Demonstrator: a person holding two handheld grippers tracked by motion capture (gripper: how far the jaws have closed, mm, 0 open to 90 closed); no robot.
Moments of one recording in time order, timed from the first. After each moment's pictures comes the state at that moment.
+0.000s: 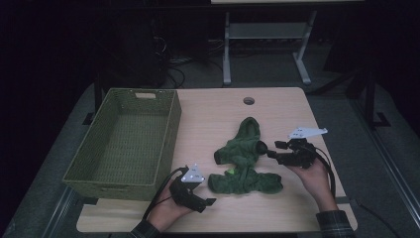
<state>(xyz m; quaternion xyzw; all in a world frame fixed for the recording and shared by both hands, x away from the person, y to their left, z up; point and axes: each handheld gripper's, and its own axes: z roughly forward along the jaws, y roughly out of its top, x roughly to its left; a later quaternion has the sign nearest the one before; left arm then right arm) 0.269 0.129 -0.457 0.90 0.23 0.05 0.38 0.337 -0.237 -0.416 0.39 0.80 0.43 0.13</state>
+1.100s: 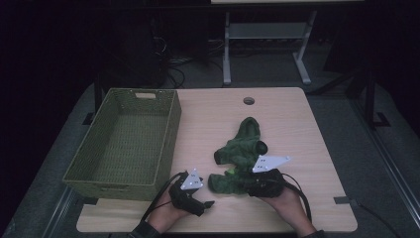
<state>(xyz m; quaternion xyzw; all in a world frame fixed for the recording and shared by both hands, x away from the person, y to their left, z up) 0.266 0.133 -0.477 0.90 0.21 0.09 0.38 0.272 -0.143 -0.430 0.26 0.85 0.45 0.07</state>
